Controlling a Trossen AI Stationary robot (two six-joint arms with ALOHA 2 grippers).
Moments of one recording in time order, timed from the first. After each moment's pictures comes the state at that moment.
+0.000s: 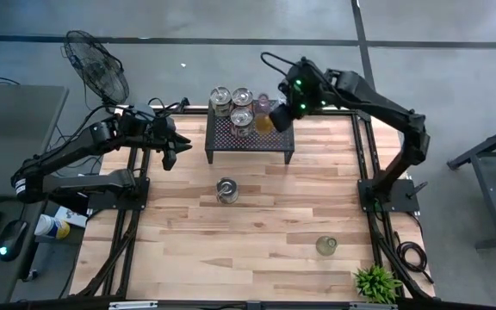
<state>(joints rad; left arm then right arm) 0.47 0.77 0.93 -0.73 0.18 -0.06 -0.41 1.65 1.93 -1.11 -0.11 0.43</state>
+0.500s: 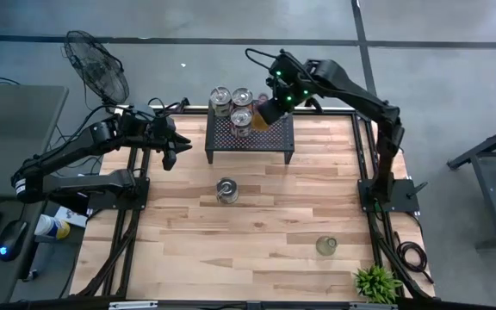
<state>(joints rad) 0.47 0.77 0.93 -0.73 0.18 -0.07 -0.47 1.89 2.20 -1.30 -0.13 0.41</state>
